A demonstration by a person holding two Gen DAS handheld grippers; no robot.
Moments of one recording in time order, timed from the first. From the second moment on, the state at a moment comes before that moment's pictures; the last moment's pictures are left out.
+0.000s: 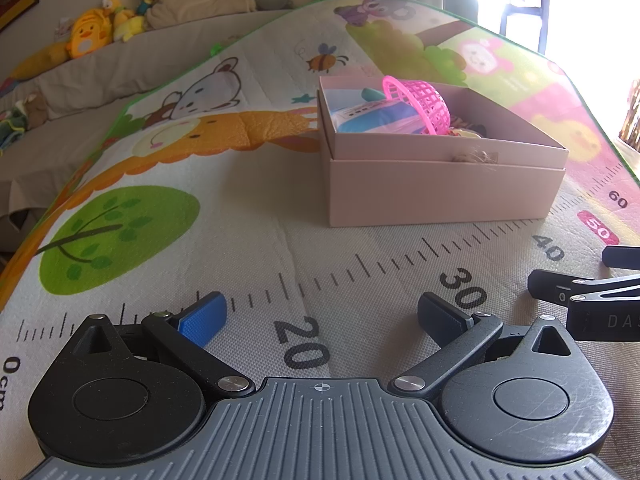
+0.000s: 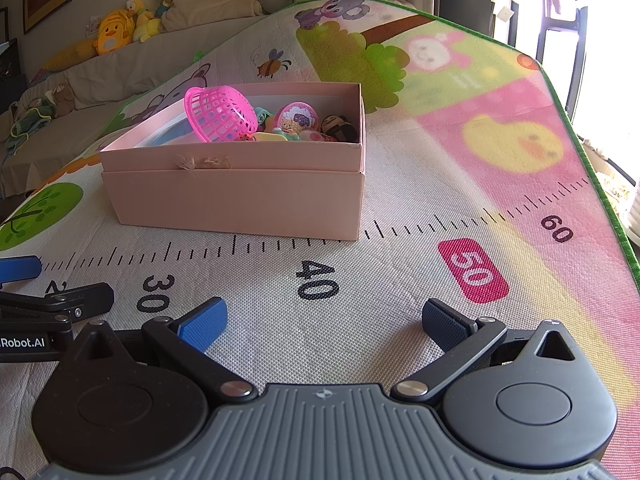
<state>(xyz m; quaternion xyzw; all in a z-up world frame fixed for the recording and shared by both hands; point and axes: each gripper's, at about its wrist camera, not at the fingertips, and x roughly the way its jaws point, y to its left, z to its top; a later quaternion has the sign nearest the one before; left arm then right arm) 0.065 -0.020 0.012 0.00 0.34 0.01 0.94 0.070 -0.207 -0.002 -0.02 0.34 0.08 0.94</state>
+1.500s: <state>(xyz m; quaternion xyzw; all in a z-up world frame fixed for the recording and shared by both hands) 0.067 -0.016 0.016 0.00 0.36 0.01 0.93 0.071 -0.207 -0.001 -0.02 0.34 0.08 0.94</state>
